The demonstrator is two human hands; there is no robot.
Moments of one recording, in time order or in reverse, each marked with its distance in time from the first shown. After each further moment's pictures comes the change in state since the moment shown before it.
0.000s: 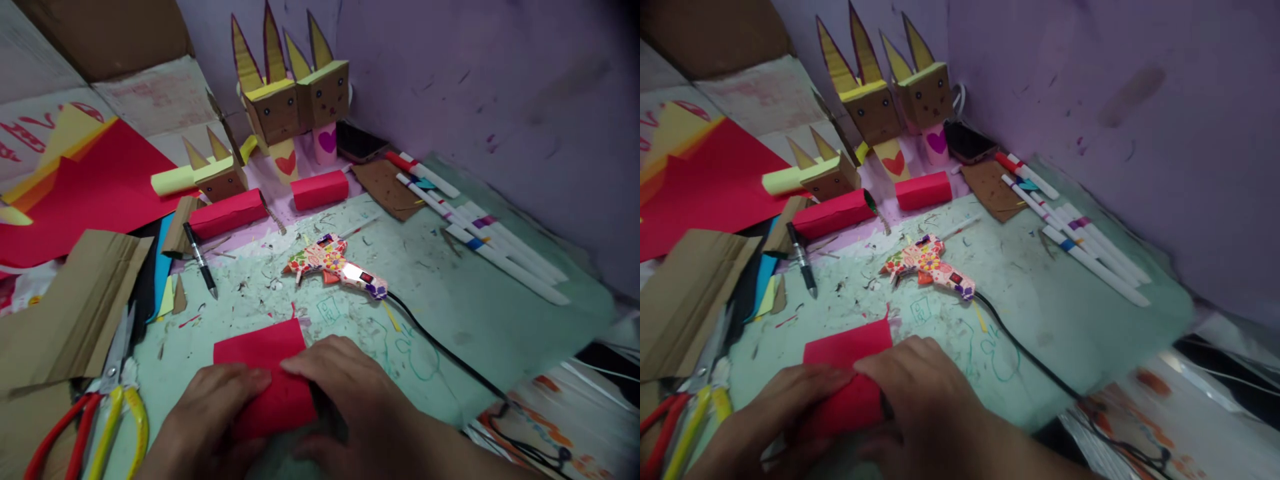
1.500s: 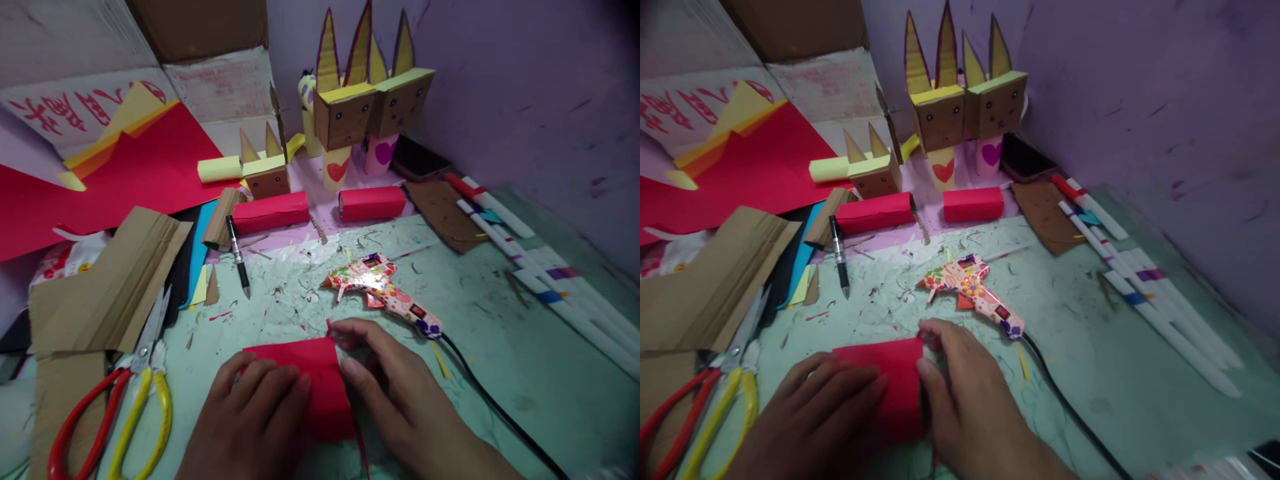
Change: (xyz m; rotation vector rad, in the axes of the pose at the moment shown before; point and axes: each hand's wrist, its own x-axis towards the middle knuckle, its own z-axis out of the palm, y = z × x) left_hand 0.013 0.001 0.022 0.279 0.223 0.252; right_hand 0.028 0.009 -0.011 -0.158 0.035 0.252
